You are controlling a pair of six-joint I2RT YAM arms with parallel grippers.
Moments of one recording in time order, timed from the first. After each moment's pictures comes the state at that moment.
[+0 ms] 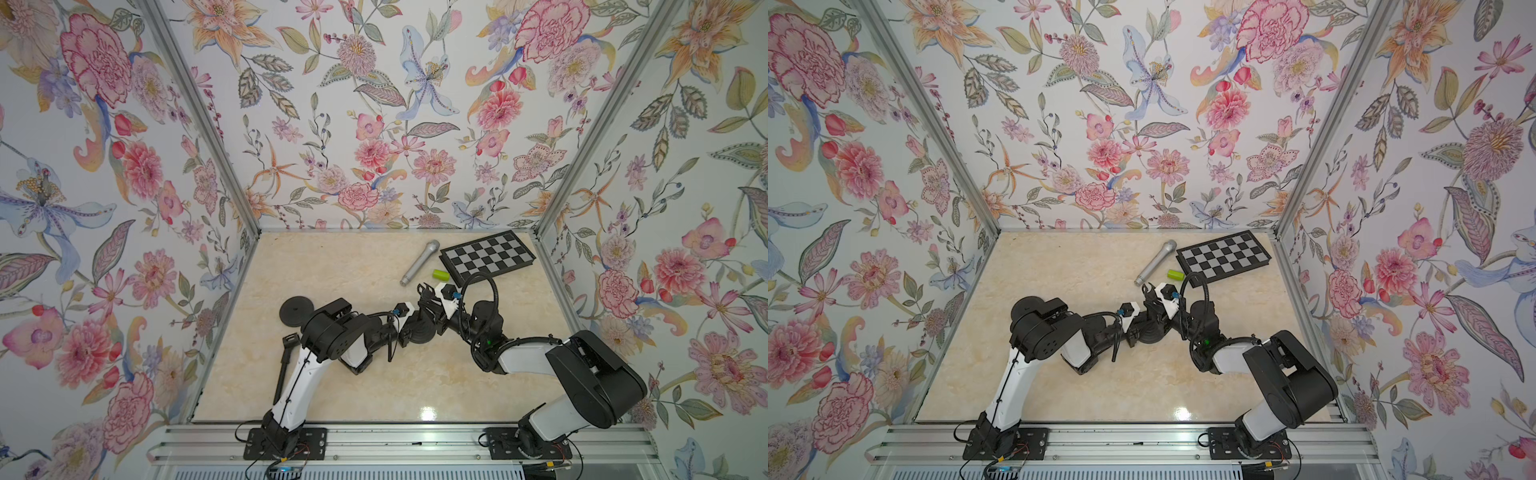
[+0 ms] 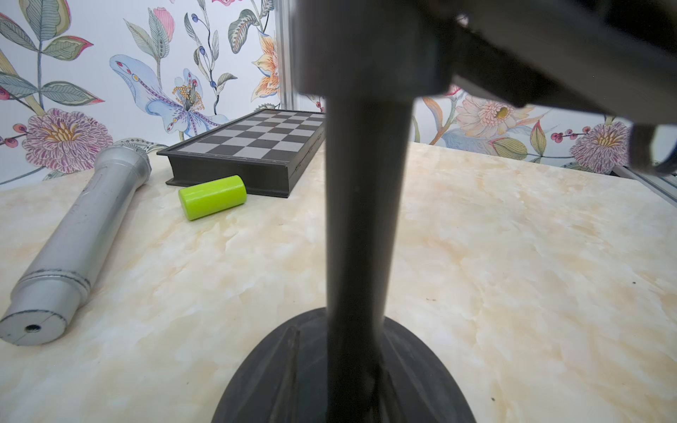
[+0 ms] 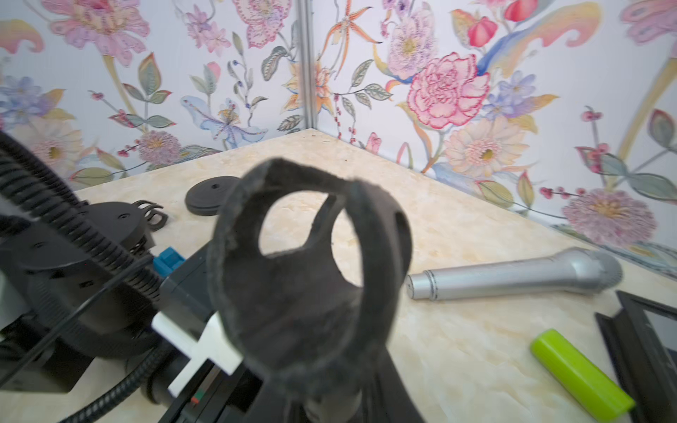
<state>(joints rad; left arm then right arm) -0.71 2.31 0.72 1.53 0.38 -0.02 0.63 1.54 0.42 1.03 -0.16 -0.01</state>
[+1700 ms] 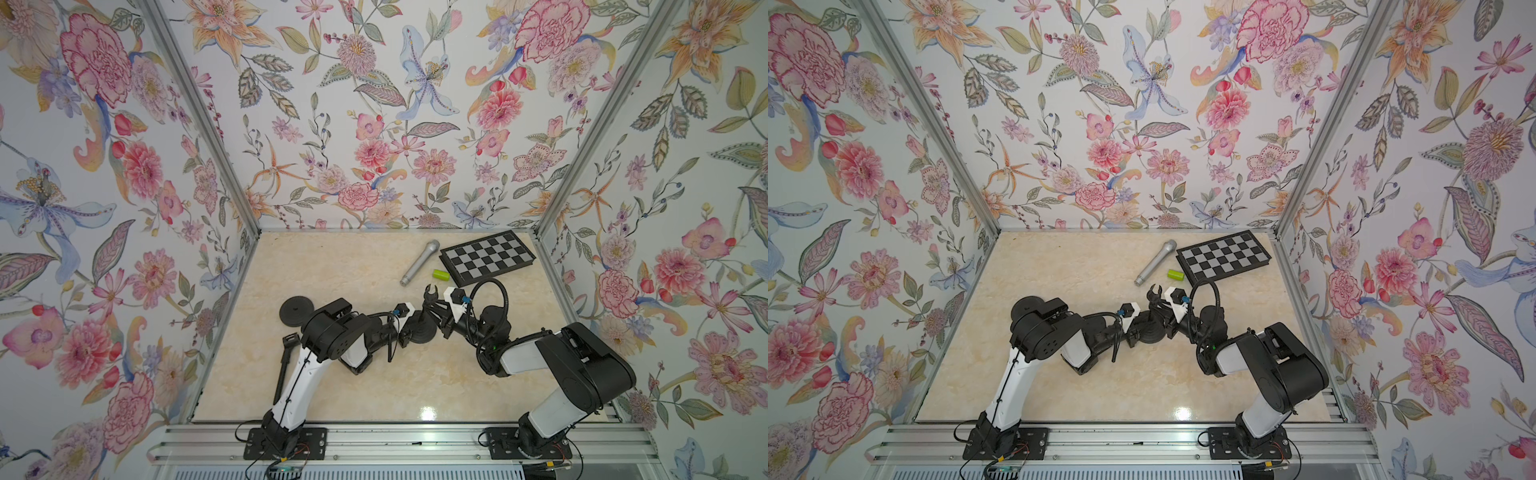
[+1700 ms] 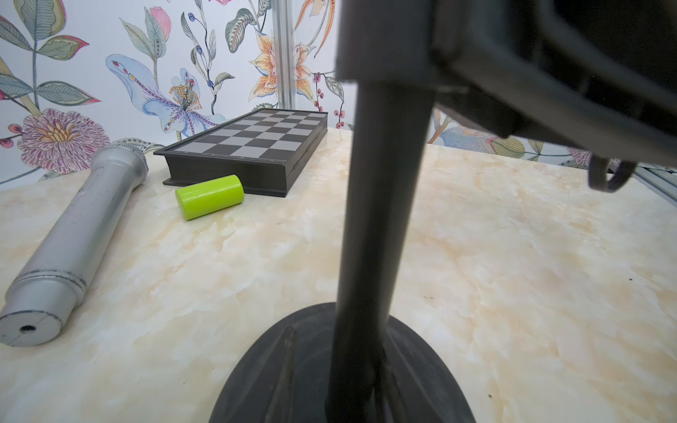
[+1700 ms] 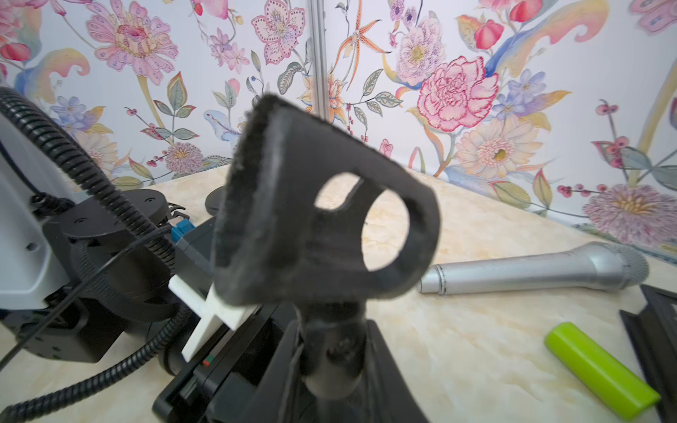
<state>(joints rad) -0.71 2.32 0.73 1.53 0.38 -0.02 0.53 1.62 0.34 1.24 -0.36 0.02</state>
